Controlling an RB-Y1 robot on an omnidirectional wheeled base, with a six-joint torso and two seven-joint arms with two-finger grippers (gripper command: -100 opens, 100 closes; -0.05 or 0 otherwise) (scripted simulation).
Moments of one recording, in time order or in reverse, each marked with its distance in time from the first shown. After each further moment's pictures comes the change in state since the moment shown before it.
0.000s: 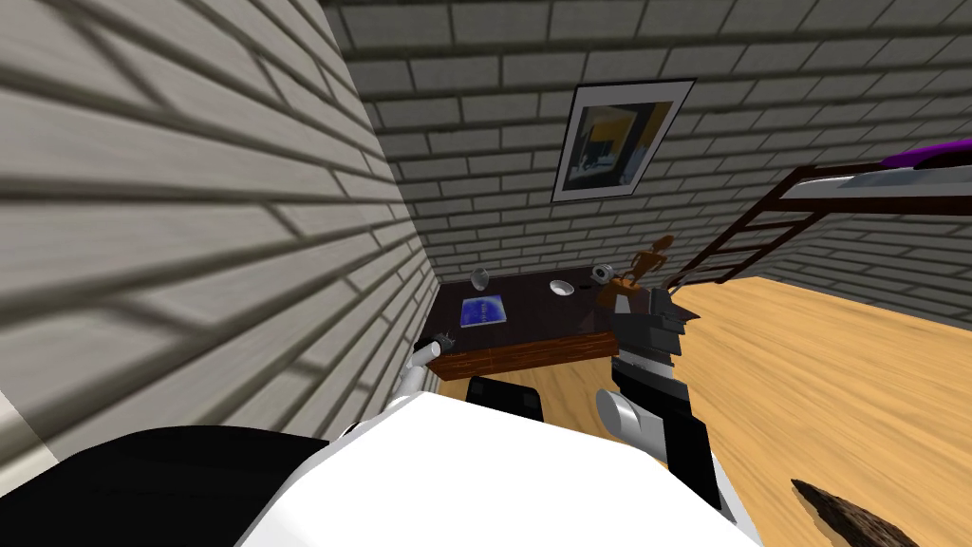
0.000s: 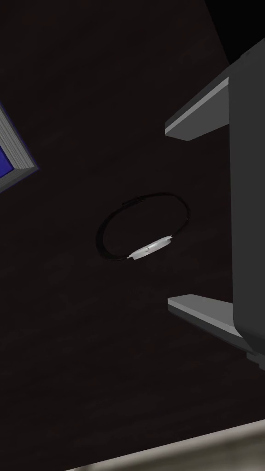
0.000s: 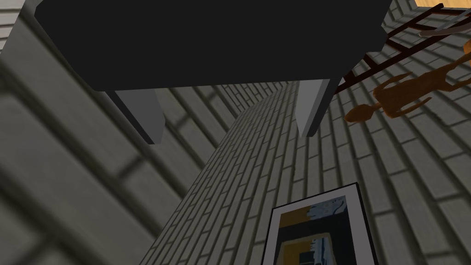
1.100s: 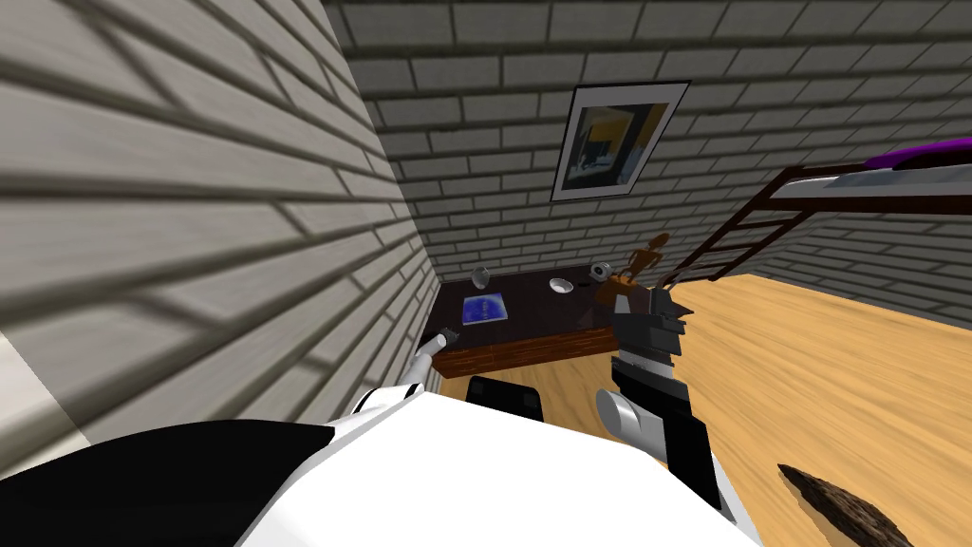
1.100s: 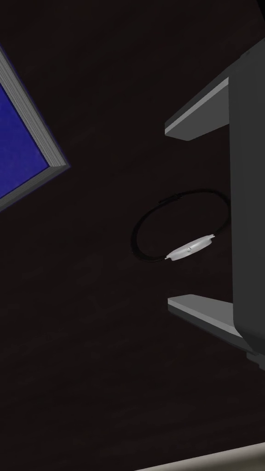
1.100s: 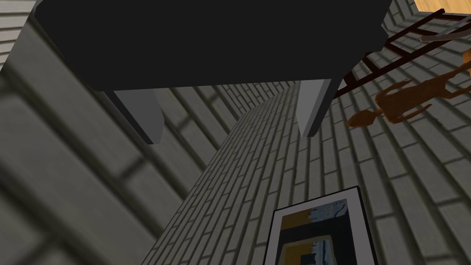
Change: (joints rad) left arm -0.182 0.032 -0.015 0.281 0.127 -0.133 -0.104; right arm 0.000 0.000 0.000 0.000 0.000 0.000 0.000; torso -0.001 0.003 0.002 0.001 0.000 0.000
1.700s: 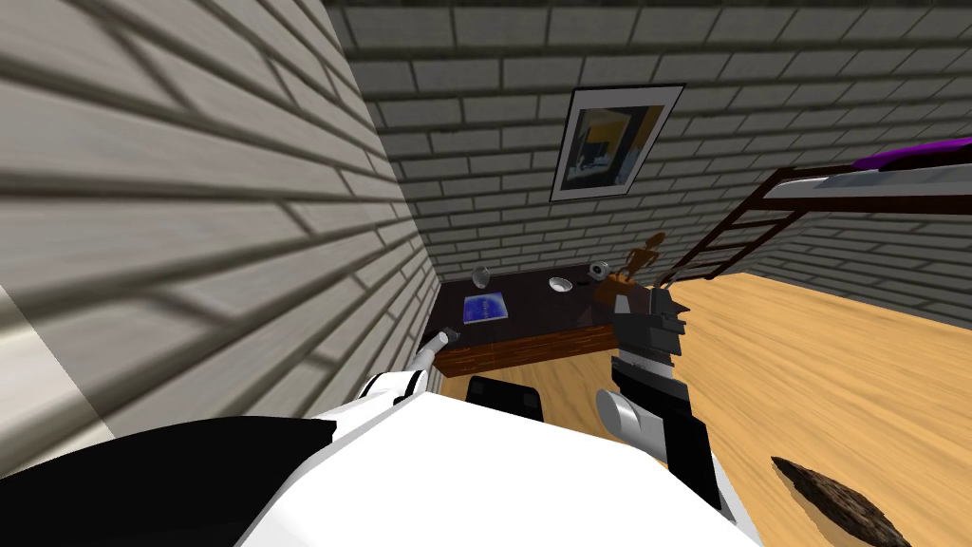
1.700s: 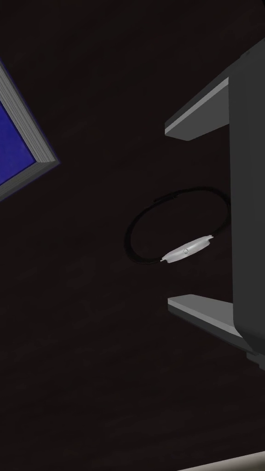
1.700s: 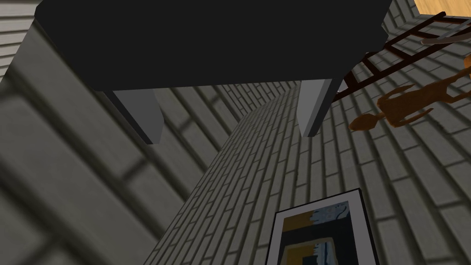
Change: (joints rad) left arm -0.102 0.026 -0.018 0.197 0.095 -0.078 -0.072; right arm 0.000 0.000 0.000 0.000 0.000 0.000 0.000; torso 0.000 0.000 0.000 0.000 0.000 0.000
